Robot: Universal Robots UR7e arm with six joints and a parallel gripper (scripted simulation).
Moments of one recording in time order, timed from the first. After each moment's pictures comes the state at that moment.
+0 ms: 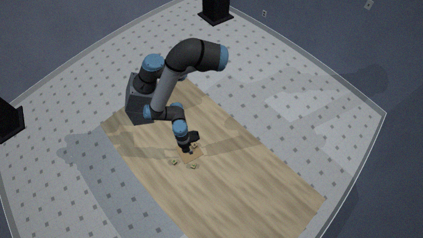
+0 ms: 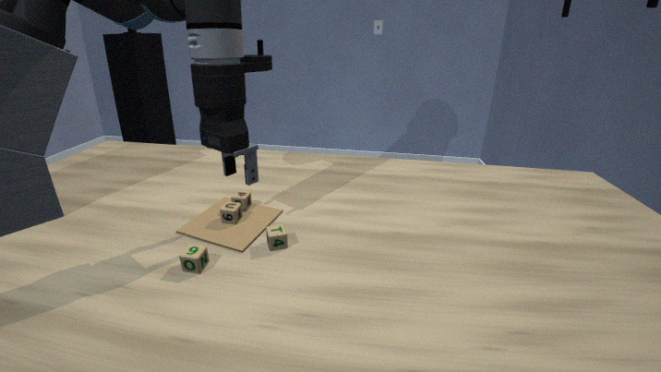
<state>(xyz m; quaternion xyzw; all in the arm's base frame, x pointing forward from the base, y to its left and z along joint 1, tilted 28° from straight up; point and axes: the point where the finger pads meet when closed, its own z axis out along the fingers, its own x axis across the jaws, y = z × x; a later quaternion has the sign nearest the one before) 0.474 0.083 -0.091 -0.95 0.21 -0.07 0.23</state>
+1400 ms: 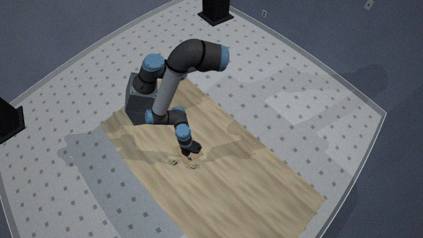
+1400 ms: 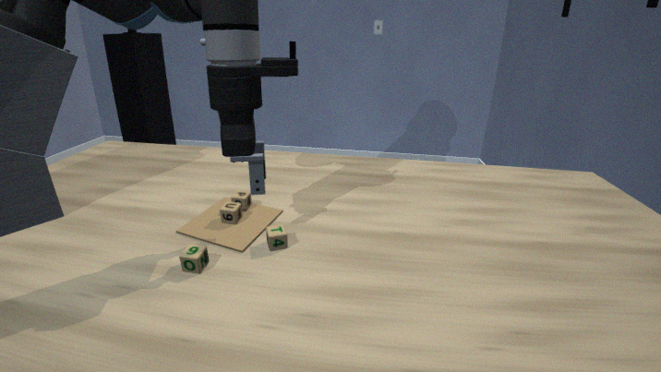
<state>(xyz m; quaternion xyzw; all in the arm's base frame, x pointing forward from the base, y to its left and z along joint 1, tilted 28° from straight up) 0.513 0.068 -0.090 -0.80 0.55 0.02 0.25</state>
